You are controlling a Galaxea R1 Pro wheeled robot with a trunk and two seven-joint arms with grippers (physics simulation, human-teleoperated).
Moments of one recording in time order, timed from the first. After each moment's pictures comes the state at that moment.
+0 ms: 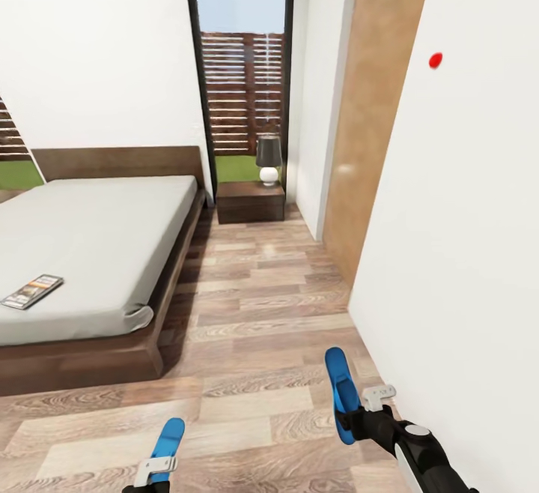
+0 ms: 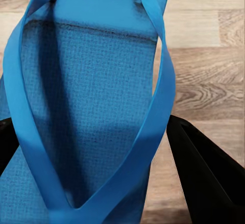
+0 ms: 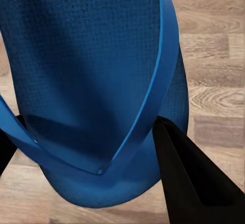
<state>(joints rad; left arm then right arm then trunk) -0.45 0.09 -0.30 -0.09 0.40 -0.11 -0.12 -0.22 -0.08 0.04 -1.11 0.00 0.47 0.24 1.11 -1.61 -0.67</state>
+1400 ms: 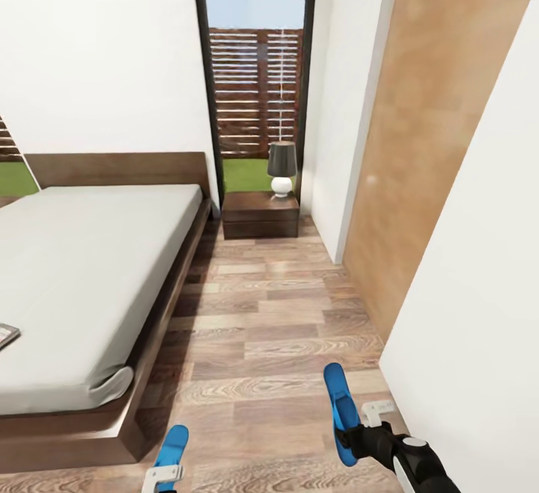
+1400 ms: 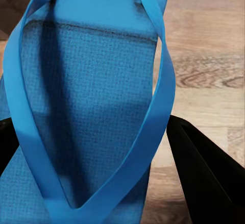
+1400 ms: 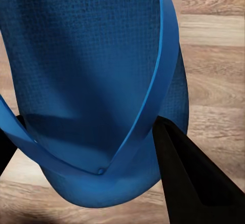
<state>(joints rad) -0.42 0.05 -0.31 -0.09 0.40 -0.13 -0.04 -0.22 -0.07 0.04 -1.02 0.00 0.47 0.24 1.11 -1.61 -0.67</state>
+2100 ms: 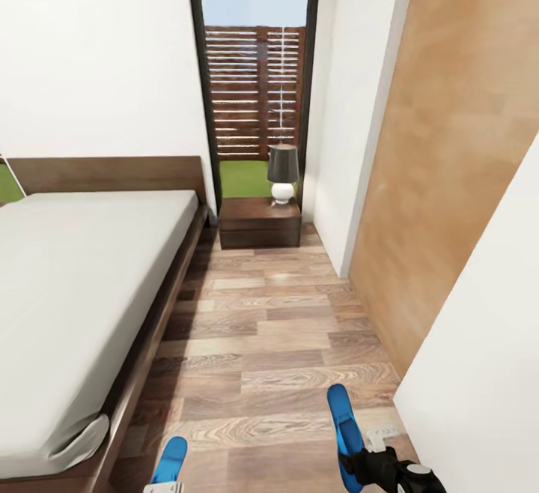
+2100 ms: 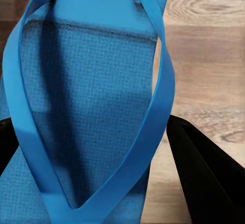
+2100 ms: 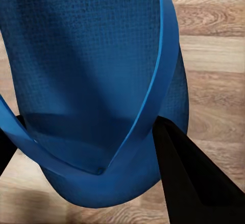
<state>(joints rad) -0.38 0.04 -0.31 -0.09 0.40 -0.17 -0.02 -0.22 -0.07 0.04 -0.83 -0.01 0.33 0.24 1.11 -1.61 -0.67</state>
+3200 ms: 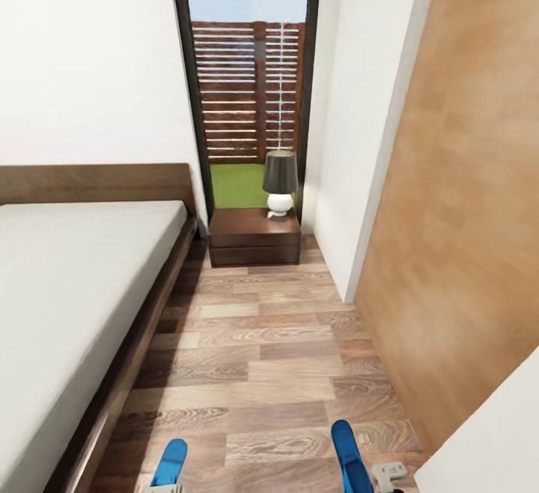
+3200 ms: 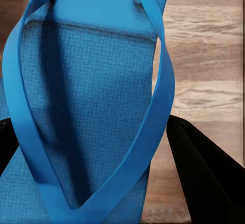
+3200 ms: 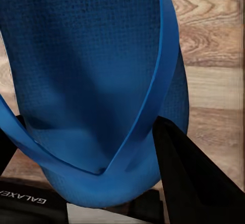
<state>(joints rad) -0.37 0.04 -0.31 -0.09 0.39 -0.17 -0.02 -0.22 -0.07 0.04 -0.62 0.00 0.28 0.23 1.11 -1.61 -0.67</state>
